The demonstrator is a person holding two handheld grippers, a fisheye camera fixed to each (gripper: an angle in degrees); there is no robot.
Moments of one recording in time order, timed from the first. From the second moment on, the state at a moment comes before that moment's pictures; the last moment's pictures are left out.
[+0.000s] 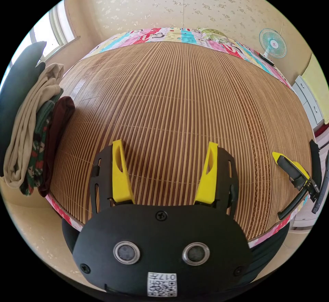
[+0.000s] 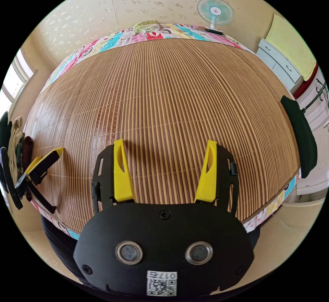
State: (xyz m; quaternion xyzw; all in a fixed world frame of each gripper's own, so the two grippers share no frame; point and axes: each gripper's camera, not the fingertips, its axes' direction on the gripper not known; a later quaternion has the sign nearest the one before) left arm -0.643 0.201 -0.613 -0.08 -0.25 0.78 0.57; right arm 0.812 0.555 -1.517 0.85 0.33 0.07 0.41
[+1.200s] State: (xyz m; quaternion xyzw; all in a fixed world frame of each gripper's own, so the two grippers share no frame) left arm -0.645 0.203 -0.613 -0.07 -0.25 0.77 0.58; right arm 0.809 0.553 -1.519 0.85 0.33 0.07 0.41
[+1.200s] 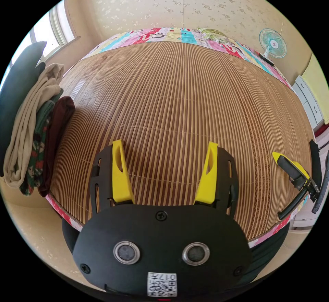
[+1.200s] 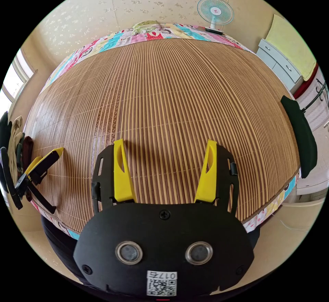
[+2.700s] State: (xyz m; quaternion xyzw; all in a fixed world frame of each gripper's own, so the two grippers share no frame) left arm -0.645 0.202 -0.614 -0.07 -0.25 0.77 0.58; right arm 0.809 0.554 -1.522 0.85 0.33 0.07 0.40
